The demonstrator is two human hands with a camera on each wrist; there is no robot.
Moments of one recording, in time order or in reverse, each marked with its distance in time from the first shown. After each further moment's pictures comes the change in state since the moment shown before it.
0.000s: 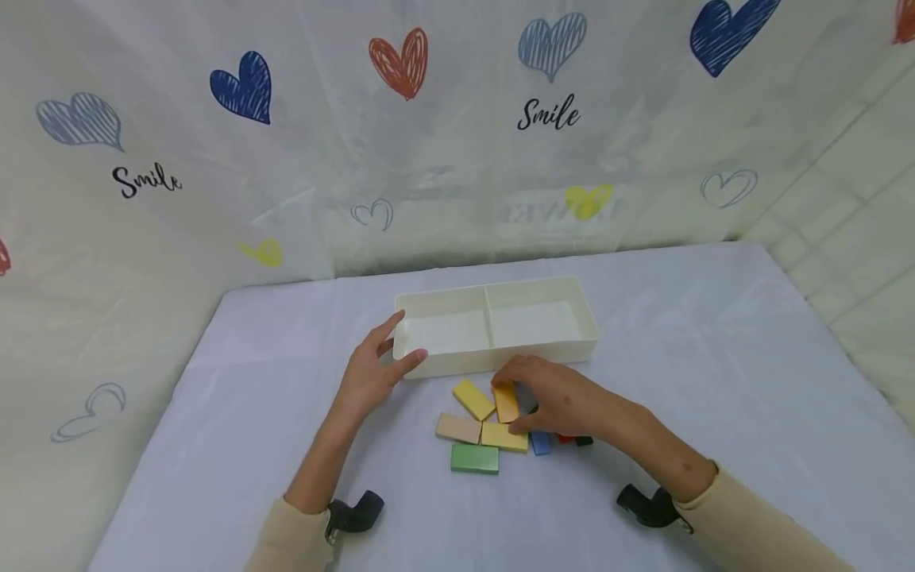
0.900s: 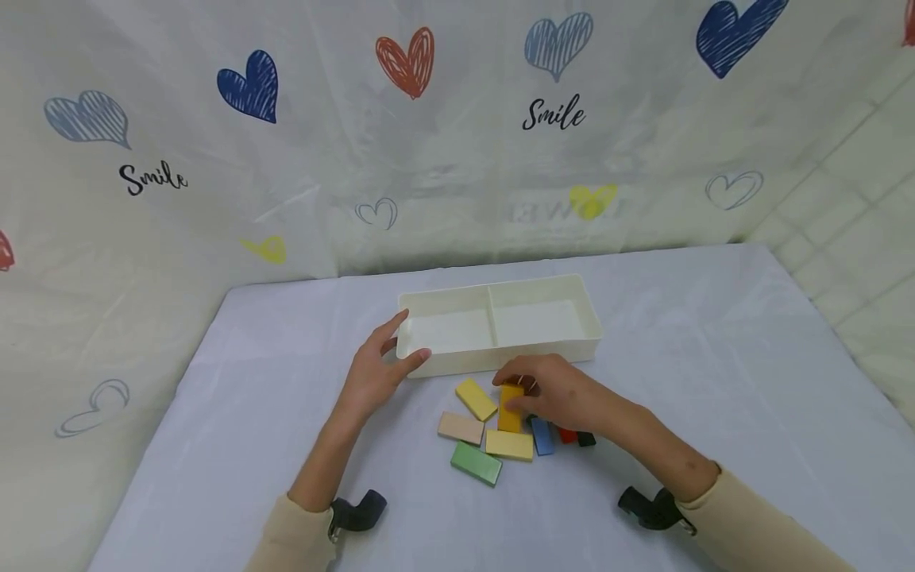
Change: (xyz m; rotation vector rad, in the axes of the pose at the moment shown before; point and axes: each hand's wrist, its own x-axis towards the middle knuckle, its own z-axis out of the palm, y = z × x) left_hand -0.001 -0.002 0.000 -0.004 0.006 0.020; right_hand 0.001 -0.005 -0.005 0.217 0.055 0.029
